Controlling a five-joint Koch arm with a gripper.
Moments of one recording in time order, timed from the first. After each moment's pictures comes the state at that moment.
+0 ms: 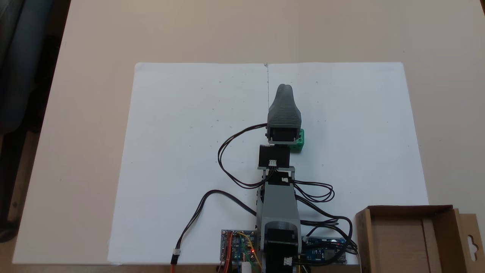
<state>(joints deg) 3.0 129.4 175.6 -97.9 1.7</state>
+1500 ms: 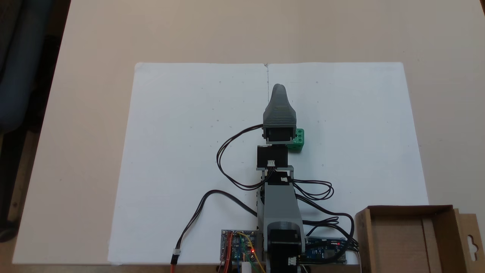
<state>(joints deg) 0.0 129.4 175.6 -97.9 -2.1</state>
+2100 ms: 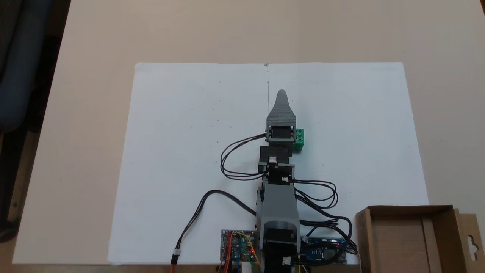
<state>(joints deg) 3.7 129.4 172.8 -59.4 -2.9</state>
